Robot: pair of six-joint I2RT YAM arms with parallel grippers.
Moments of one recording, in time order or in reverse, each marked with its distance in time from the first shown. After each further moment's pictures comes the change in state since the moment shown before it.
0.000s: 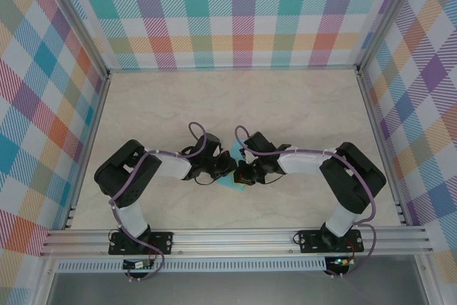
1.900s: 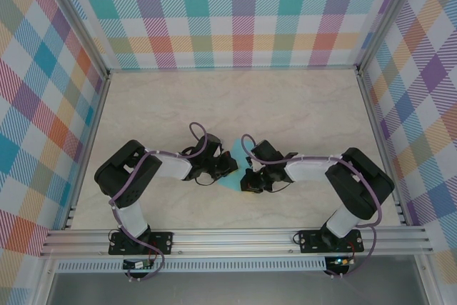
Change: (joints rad) left arm -0.008 0.000 0.000 0.000 -0.012 0.003; right arm -0.002 -0.074 -0.150 0.047 -0.001 -0.026
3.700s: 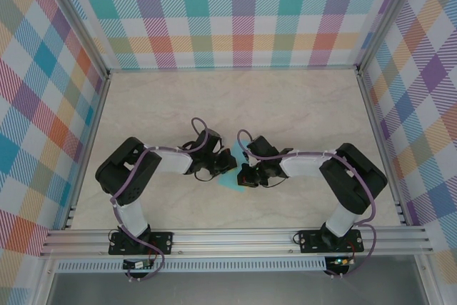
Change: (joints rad) left arm 0.053 0.024 0.076 -0.110 0.046 0.109; right arm -0.001 0.068 0.081 -0.005 0.050 -0.001
